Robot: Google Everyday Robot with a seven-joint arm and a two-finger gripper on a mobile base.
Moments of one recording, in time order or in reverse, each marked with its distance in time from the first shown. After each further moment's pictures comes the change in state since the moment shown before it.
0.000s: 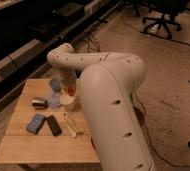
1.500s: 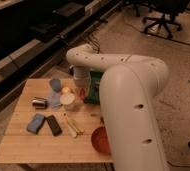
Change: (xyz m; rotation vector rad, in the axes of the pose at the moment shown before) arm 0.039 -0.070 0.005 -0.058 0.103 0.171
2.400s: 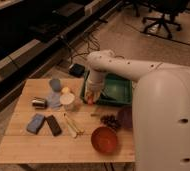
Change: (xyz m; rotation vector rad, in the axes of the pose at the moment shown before) arm 0.032 -0.044 0.004 -0.155 0.032 0.086
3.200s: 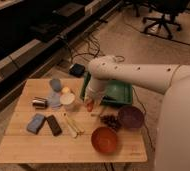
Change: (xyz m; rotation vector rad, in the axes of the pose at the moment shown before) arm 0.059 -0.006 -0.019 -0.109 -0.044 0.046
